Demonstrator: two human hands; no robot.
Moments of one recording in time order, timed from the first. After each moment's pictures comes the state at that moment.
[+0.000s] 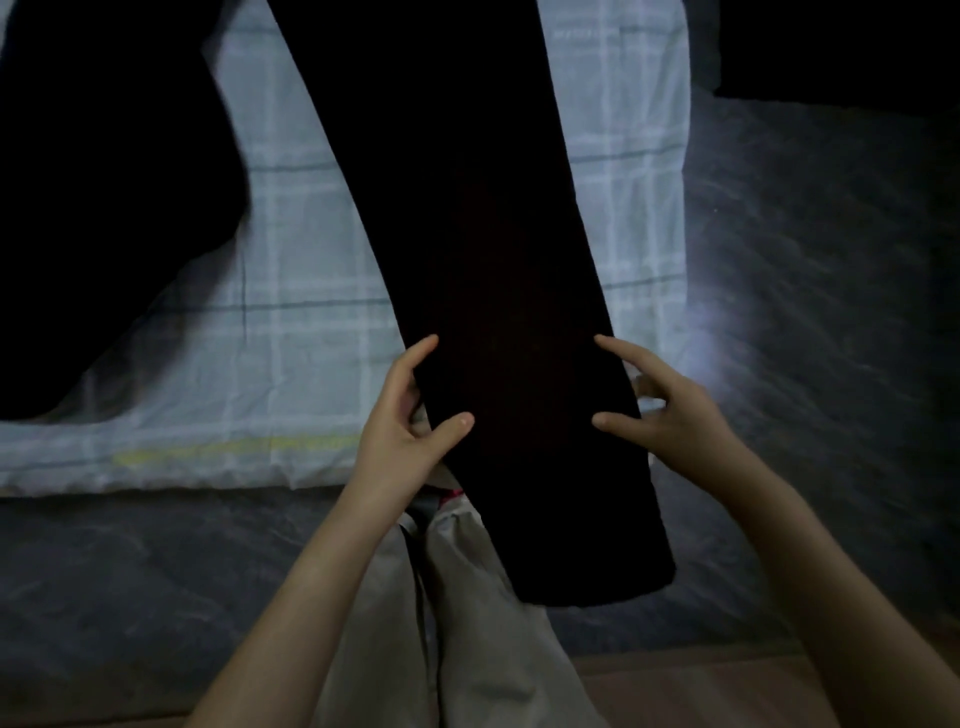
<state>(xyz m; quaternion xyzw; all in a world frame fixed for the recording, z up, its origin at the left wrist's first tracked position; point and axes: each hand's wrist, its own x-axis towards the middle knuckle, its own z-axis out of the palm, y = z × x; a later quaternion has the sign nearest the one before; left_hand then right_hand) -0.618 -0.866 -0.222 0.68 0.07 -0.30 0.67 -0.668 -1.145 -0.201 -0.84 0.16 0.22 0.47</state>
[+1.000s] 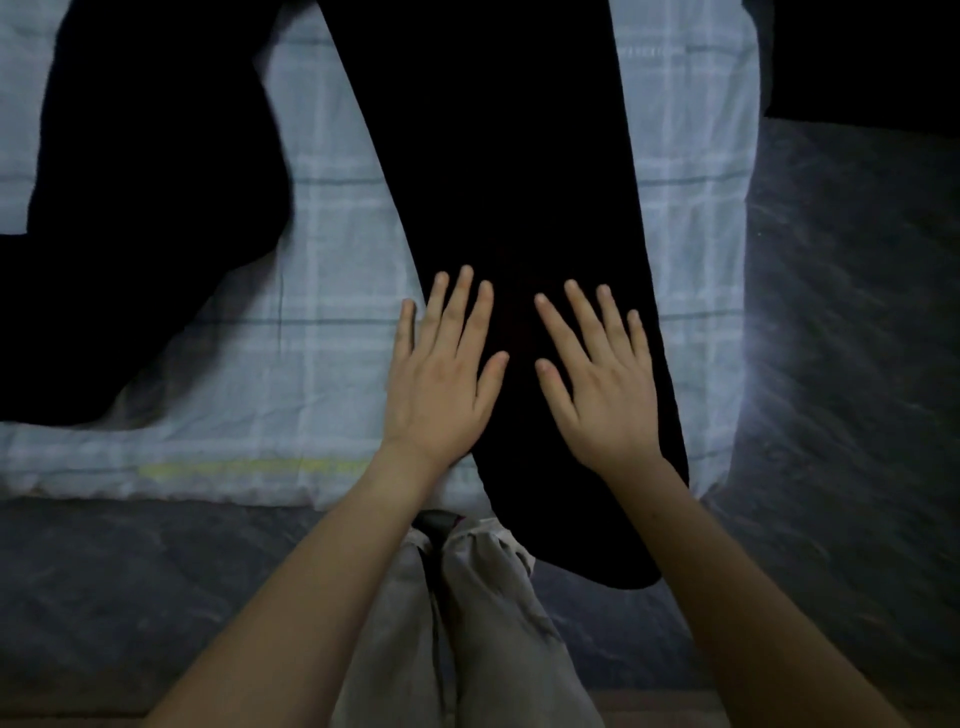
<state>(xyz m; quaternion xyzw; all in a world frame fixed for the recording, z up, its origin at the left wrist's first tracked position) -0.553 -0.884 -0.272 0.96 -0.22 -0.08 0.13 -0.601 -1.065 -0.259 -0.99 0.02 0.07 0.13</state>
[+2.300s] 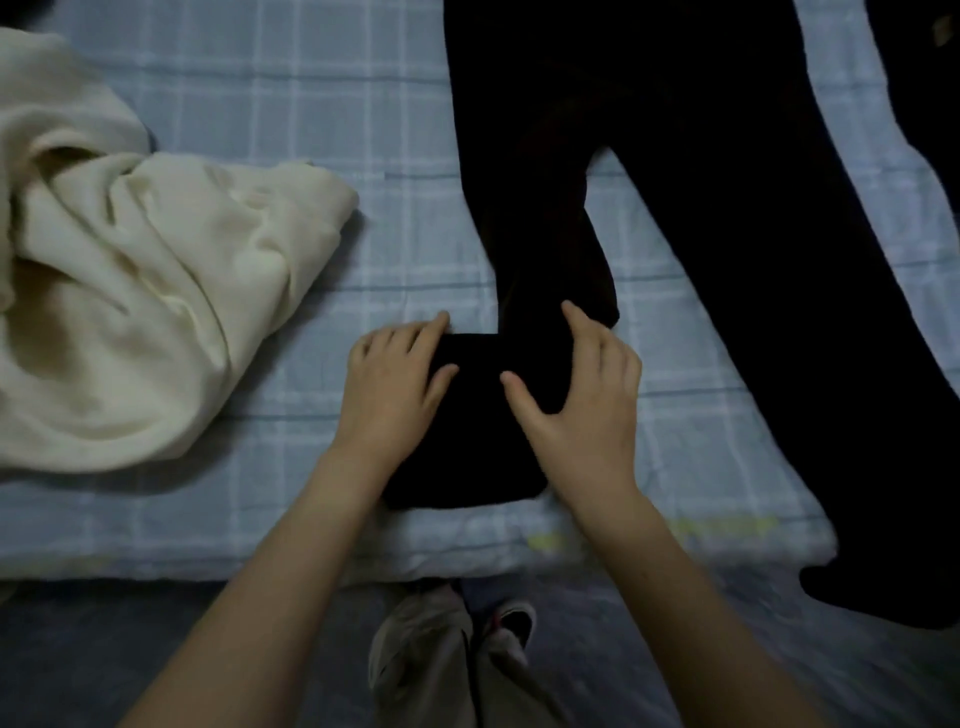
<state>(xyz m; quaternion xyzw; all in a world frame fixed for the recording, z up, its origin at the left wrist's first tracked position) -0.407 -0.536 -0.235 0.96 -0.21 -0.10 0.17 -0.488 -0.700 -0.205 -0.93 0.20 -0.07 0.31</state>
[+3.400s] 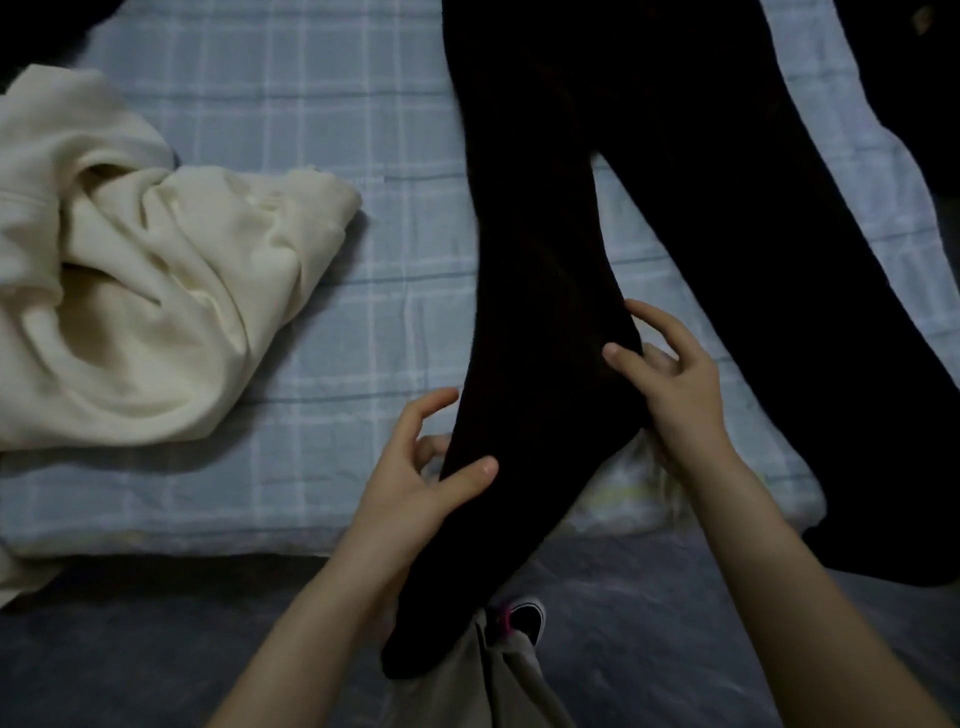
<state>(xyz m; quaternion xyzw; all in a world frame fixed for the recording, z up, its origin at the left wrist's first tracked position) -0.515 -0.516 -0.174 0.65 0.08 -0.37 0.66 -0.522 -0.776 -0.195 -0.69 0.25 -0.07 0.68</state>
